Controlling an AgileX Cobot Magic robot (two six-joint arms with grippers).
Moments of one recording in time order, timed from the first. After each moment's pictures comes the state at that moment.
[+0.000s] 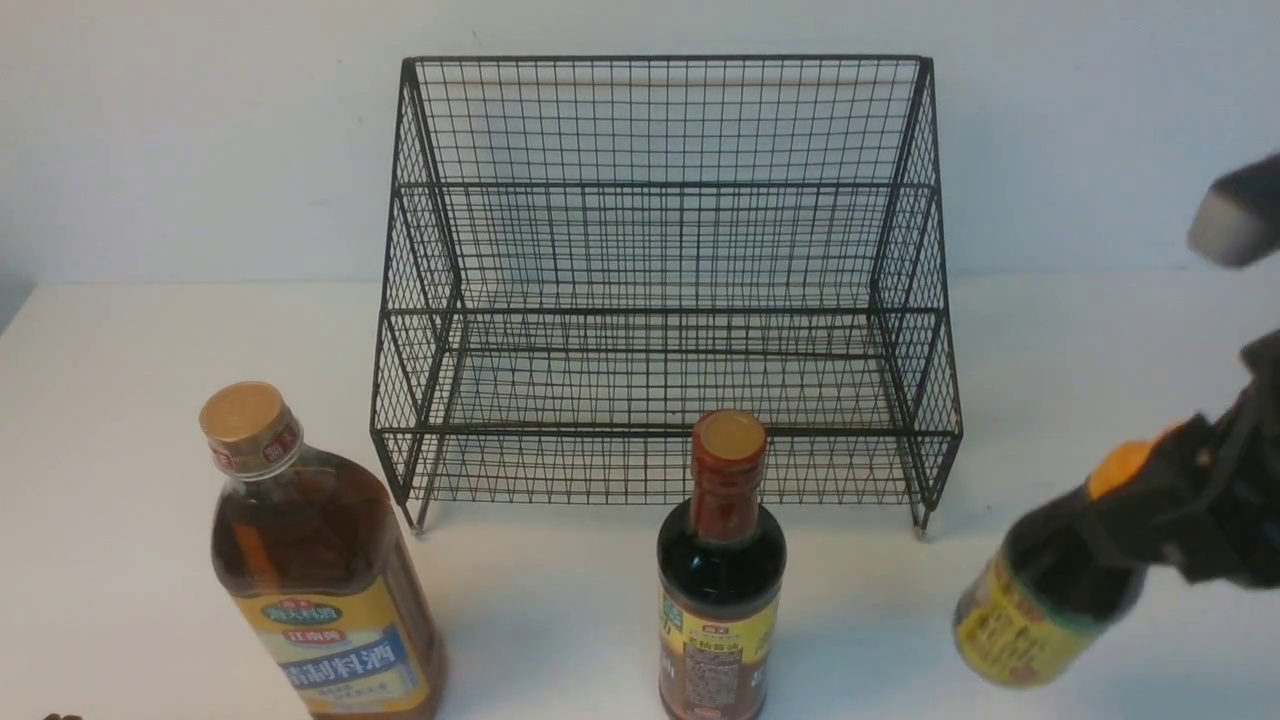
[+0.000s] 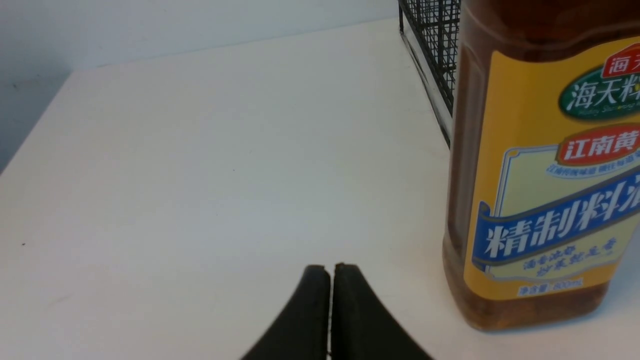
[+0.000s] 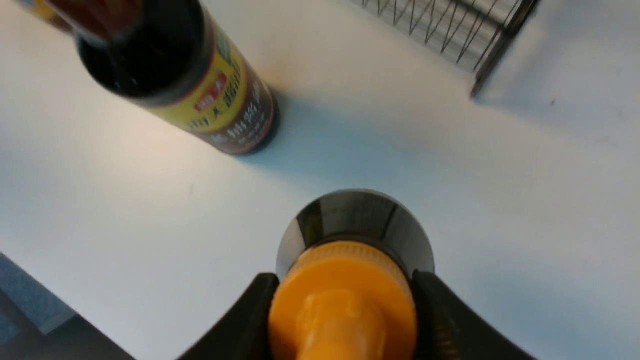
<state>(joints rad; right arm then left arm) 0.41 1.08 -1.17 0.19 1.28 -0.16 -0.02 -0.01 0.02 -0.06 0.39 0.15</state>
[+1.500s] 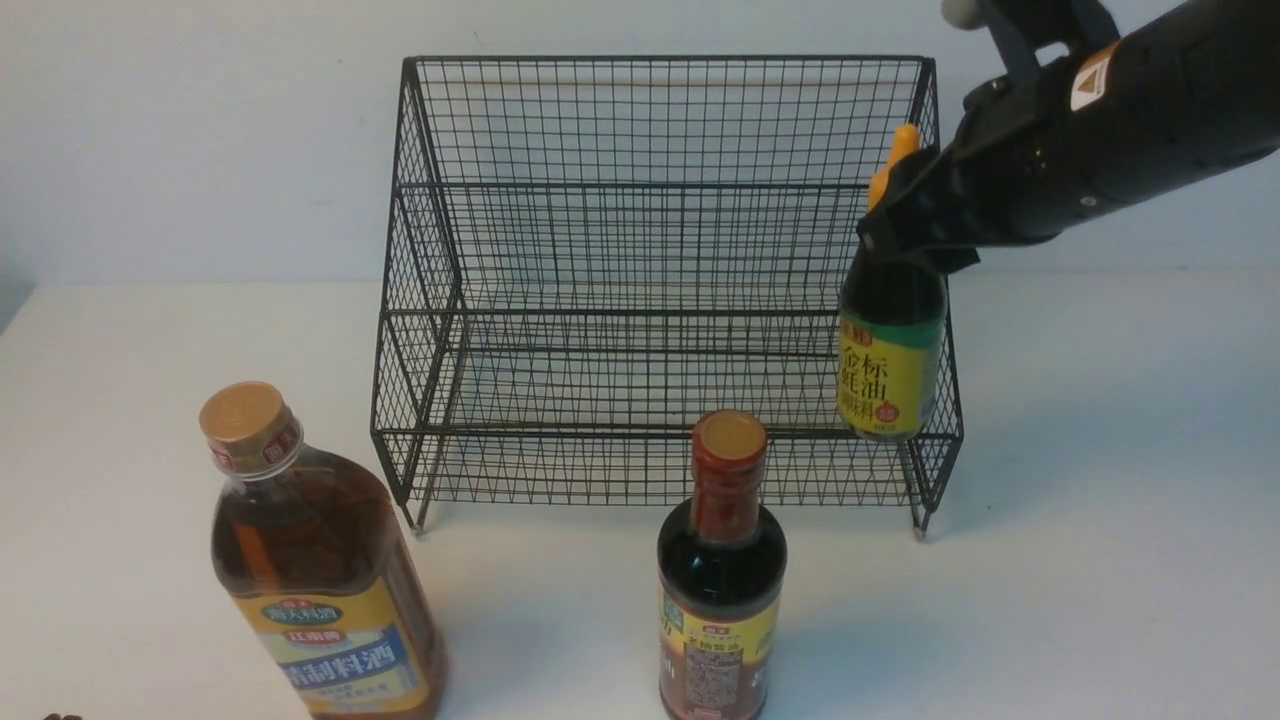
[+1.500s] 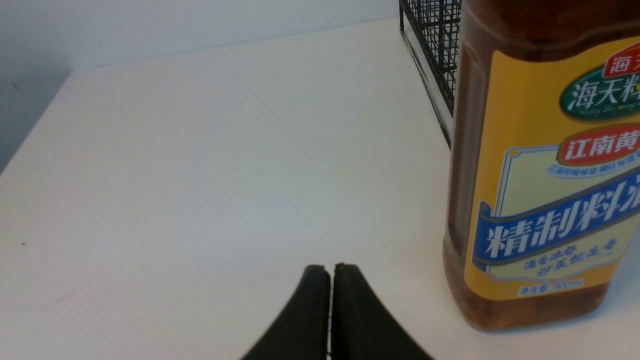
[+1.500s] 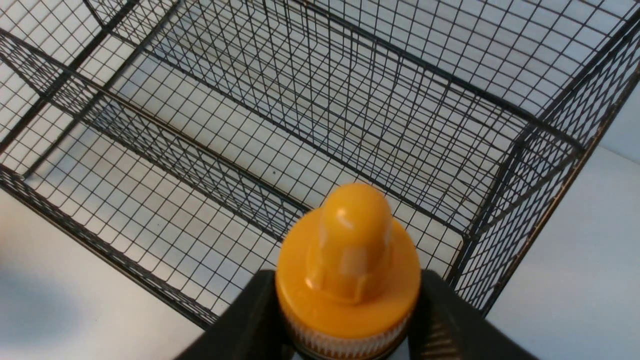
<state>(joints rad) 0.41 1.54 -1.41 0.10 0.86 -0.15 -0.02 -0.01 0.02 -0.06 0.39 0.15</state>
